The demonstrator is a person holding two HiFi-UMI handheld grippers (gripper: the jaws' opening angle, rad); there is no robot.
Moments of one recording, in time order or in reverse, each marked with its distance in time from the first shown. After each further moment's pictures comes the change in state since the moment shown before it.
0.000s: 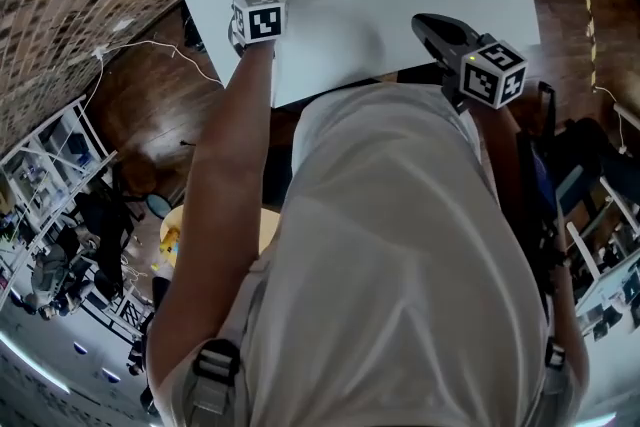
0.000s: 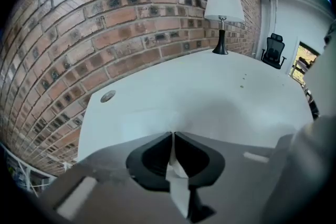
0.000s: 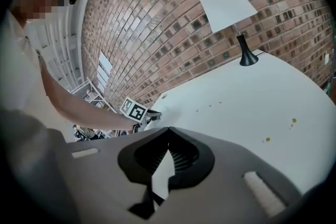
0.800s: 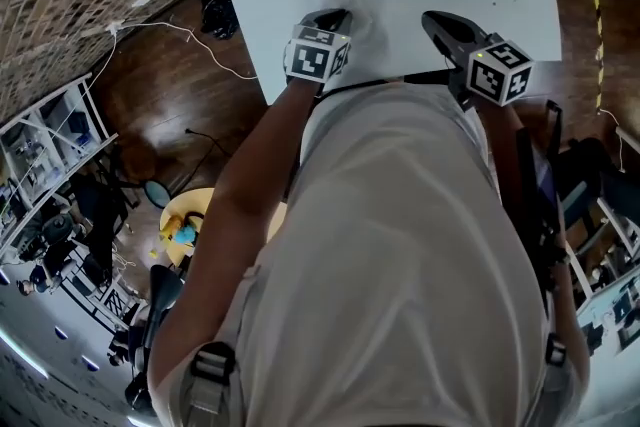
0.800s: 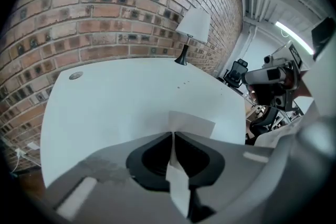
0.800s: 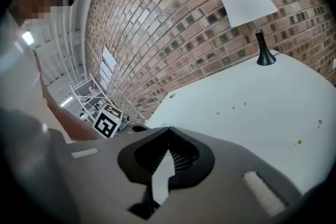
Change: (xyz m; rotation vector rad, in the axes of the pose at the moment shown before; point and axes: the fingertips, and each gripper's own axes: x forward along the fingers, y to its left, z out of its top) left arm -0.092 -0.104 -0.045 -0.026 -0.025 -0.437; right arm 0.049 0.045 -0.003 -0.045 0.000 0.020
